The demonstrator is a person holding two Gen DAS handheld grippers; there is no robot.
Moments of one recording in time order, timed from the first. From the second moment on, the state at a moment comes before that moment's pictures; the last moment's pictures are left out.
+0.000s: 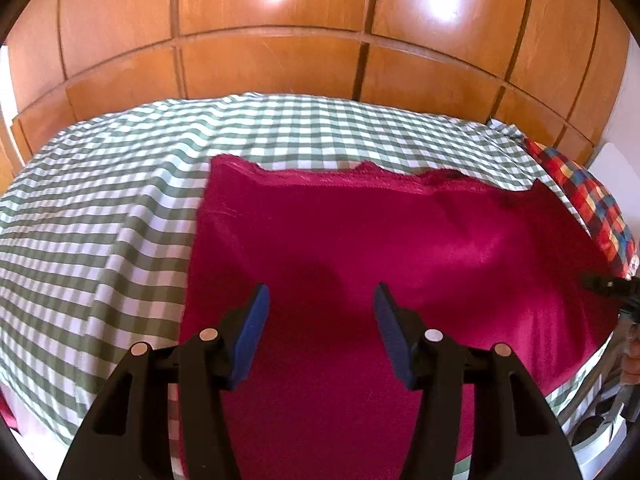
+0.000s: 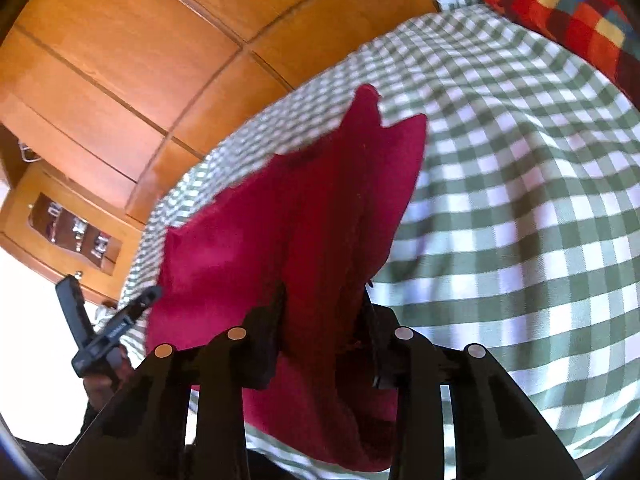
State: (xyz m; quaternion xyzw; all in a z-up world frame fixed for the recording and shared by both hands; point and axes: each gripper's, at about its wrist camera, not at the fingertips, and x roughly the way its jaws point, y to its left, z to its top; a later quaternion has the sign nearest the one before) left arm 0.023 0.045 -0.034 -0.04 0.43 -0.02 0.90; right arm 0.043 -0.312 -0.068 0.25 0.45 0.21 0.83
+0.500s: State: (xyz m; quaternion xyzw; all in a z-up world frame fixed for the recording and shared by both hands) left arm 0.015 0.074 -0.029 -0.07 0.41 -0.03 0.91; right arm 0.054 -0.238 -0.015 0.20 0.45 0.22 0.84
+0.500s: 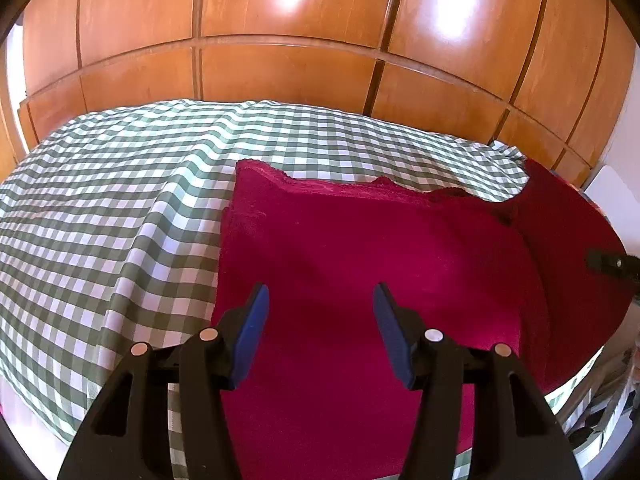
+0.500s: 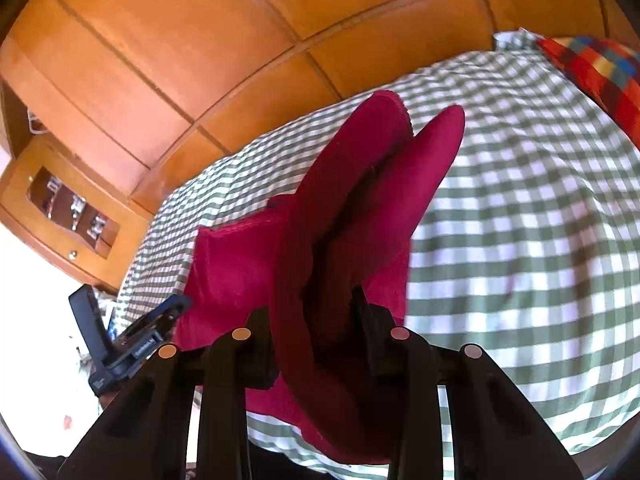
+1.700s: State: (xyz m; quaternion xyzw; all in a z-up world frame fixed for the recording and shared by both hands) left arm 0.031 0.154 -0.040 -0.32 0.41 -0.17 0.84; right arm 0.042 -0.078 0.013 0.07 0.42 0.40 0.81
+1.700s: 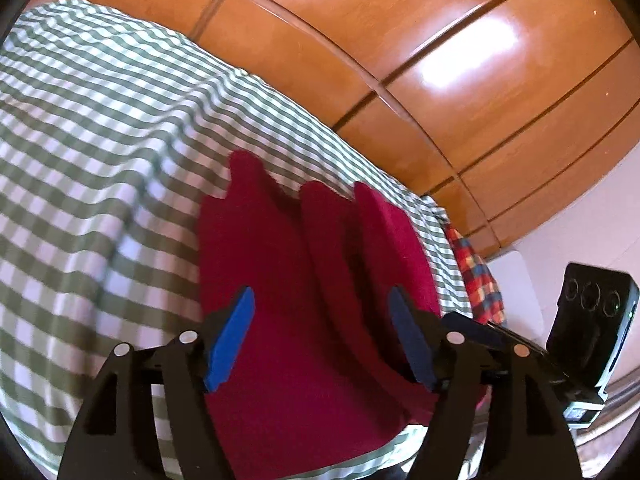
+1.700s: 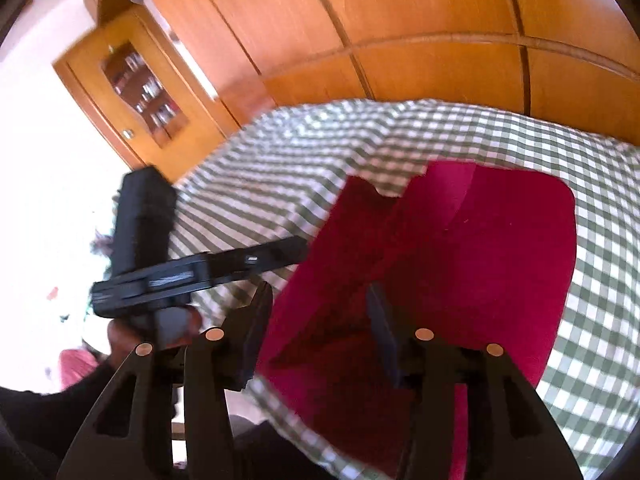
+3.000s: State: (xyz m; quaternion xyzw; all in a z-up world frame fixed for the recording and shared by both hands) left arm 0.065 0.103 0.011 -0.15 0.43 -0.19 0.87; right arm -0.007 -0.201 -0.046 0.19 0.45 0.31 0.81
